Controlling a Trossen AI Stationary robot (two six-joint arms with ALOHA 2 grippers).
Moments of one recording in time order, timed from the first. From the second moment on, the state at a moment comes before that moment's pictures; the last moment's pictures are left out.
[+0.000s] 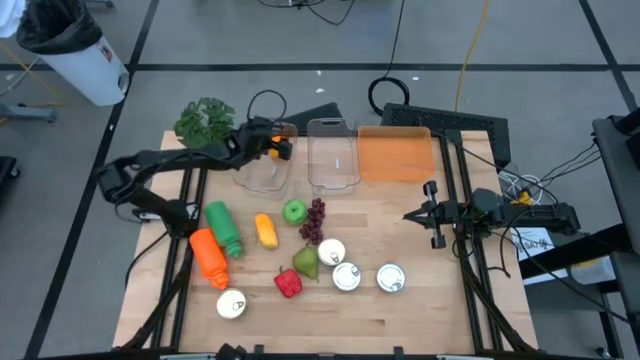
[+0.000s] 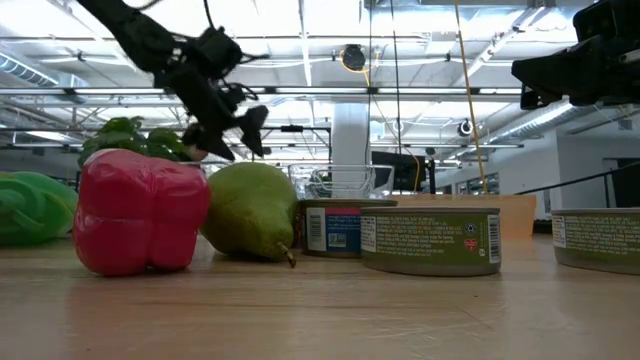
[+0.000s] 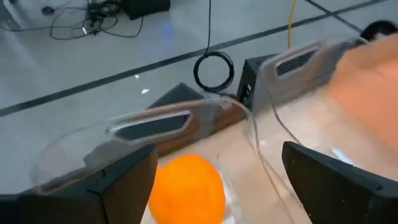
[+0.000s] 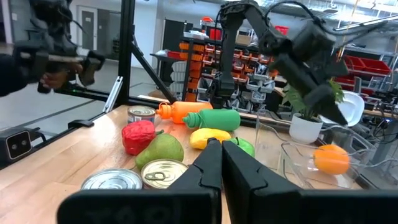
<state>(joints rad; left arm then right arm) 0.56 1.42 0.83 -0.01 -0.36 -0.32 0.00 0.00 0.01 0.08 -0.11 -0.14</state>
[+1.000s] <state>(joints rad) 0.04 1.11 0.83 -0.76 -0.21 -0.62 0.00 0.00 0.01 0.08 -0.11 -0.14</state>
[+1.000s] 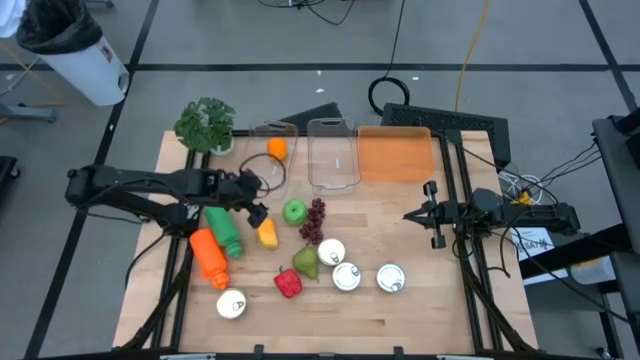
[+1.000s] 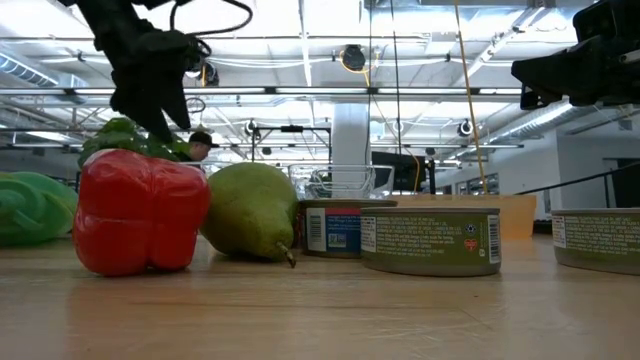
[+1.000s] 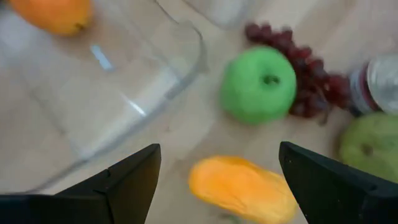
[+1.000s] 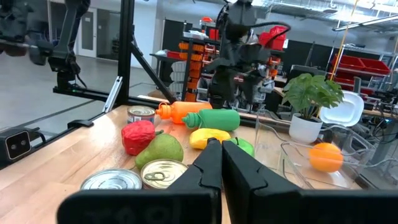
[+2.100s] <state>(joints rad) 0.11 1.40 0.83 -0.43 -0.29 -0.43 0.00 0.01 0.01 0.08 -0.11 -0.14</state>
